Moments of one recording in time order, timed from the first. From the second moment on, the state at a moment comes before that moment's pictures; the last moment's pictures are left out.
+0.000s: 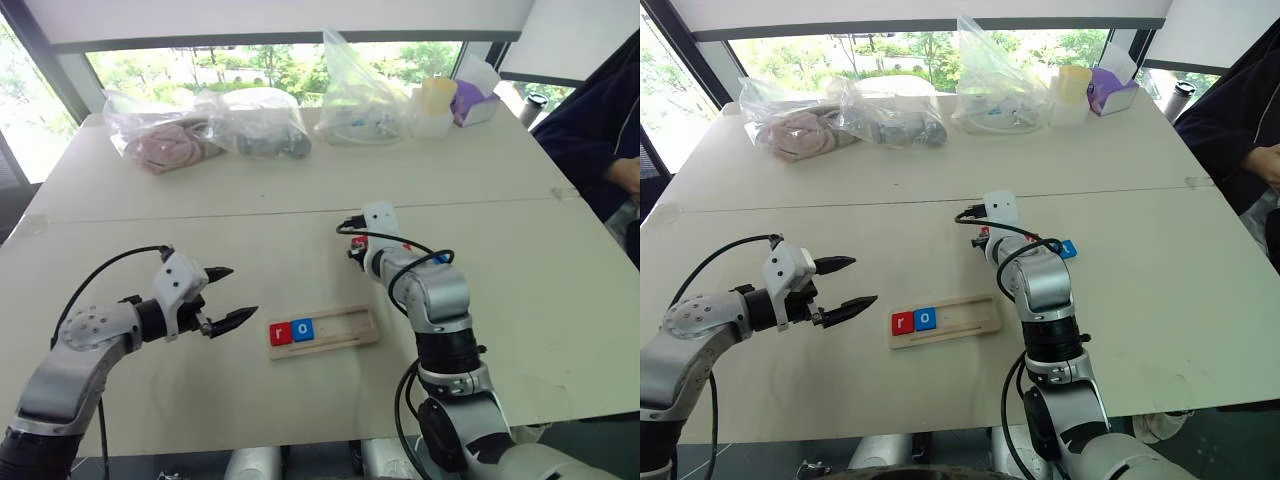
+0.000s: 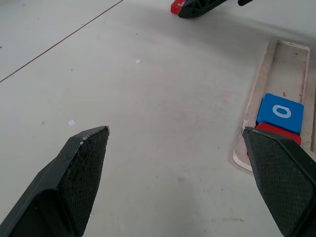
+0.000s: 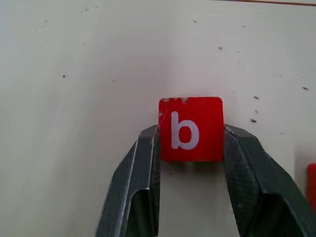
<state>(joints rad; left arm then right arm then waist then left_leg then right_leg) 0.00 0.74 0.12 -0.37 -0.41 0.43 -0.86 -0.63 0.02 0.02 -0.09 0.03 1.23 -0.03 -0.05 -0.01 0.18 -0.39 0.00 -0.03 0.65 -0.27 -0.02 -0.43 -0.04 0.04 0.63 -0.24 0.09</state>
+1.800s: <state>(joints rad) -0.03 0.75 0.05 -0.50 -0.47 0.49 -0.90 -0.20 -1.11 0.12 -0.08 0.25 0.18 1.23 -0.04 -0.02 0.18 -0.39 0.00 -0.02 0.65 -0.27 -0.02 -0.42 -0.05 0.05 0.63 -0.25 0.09</state>
